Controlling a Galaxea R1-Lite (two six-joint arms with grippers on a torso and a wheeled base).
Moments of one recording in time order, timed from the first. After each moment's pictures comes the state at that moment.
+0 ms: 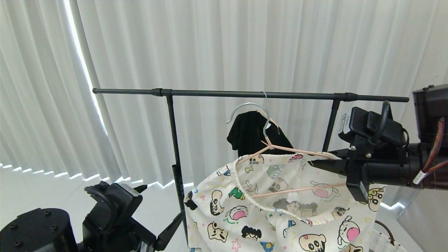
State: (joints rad) left arm -0.59 1.50 -0.02 -1.21 0.16 0.26; right arm 0.63 1.41 -0.92 -0.04 0.25 -0.54
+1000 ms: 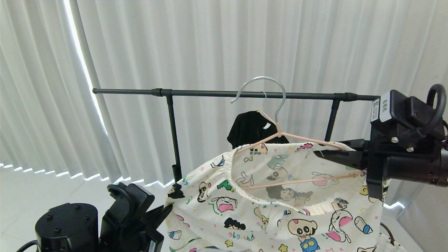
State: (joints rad) left arm -0.53 1.62 -0.03 -1.21 0.09 0.20; right arm 0.63 1.33 -0.90 -0.11 0.33 -0.54
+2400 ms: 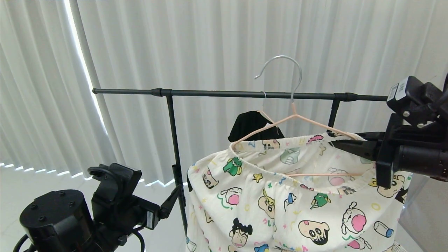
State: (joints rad) left arm -0.49 1.66 -0.06 -1.42 0.23 0.23; right arm 0.55 1.30 -0.87 -0.16 0.27 -0.37
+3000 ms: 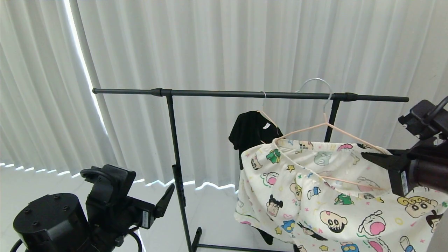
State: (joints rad) left arm -0.49 1.66 -0.03 -1.45 0.32 0.24; right arm 0.44 1.22 -0.72 -0.15 -0.02 -0.23
